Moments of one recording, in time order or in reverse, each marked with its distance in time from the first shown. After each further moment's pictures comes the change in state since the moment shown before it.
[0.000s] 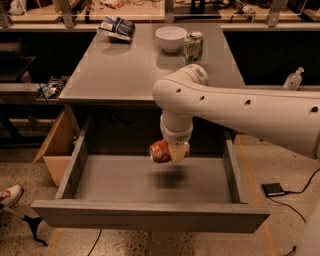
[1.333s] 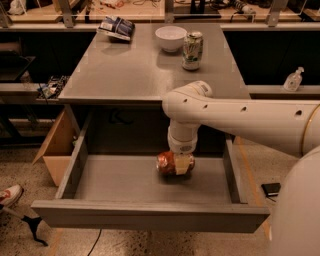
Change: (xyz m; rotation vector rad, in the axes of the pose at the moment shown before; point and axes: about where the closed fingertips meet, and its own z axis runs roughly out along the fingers) arm 0.018 0.020 0.055 -0.110 -0.039 0.109
